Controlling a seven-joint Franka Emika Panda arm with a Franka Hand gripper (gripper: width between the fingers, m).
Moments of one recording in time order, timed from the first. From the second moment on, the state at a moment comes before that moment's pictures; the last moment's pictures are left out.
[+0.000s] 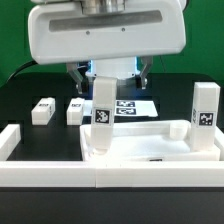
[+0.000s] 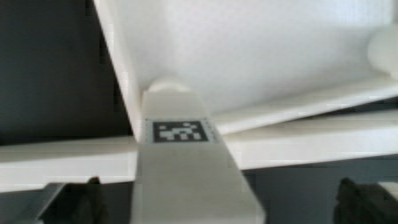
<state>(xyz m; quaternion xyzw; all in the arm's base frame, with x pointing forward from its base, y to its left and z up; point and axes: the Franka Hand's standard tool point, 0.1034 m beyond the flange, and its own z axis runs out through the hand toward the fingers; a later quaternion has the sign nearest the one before) 0.645 -0.045 0.122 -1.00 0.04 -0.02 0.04</state>
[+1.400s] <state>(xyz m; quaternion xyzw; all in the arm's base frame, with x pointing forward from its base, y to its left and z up) 0.639 -0.058 0.117 -0.78 0.63 0.01 0.06</state>
